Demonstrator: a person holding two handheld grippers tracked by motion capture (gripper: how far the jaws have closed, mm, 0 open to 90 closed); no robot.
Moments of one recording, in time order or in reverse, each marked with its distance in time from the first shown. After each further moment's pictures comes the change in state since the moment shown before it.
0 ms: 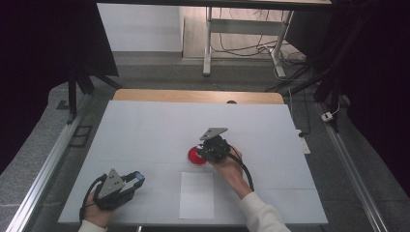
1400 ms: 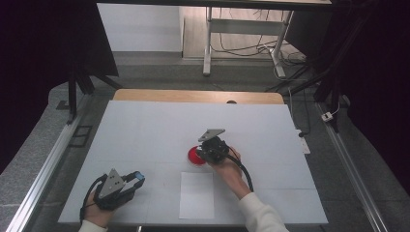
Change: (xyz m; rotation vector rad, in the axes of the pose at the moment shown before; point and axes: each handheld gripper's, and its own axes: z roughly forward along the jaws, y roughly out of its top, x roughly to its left) left arm 0.000 0.000 0.000 0.002 0.004 -0.001; right arm 0.005 -0.001 0.004 0.032 -0.029 -0.002
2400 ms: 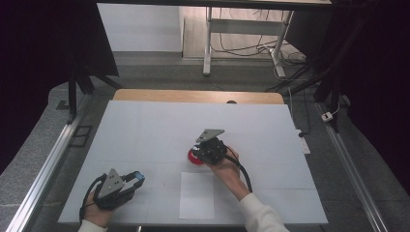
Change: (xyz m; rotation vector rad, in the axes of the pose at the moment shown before) left arm 0.001 0.000 0.000 -0.001 -0.003 -0.001; right arm 0.009 0.008 -0.008 -0.059 0.039 -0.036
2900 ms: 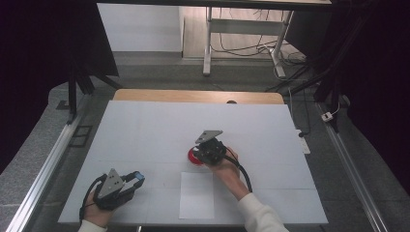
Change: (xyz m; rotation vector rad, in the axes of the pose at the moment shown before) left arm 0.000 0.000 -0.001 -0.001 0.000 0.002; right arm -0.001 -0.004 0.008 0.035 -0.013 0.000
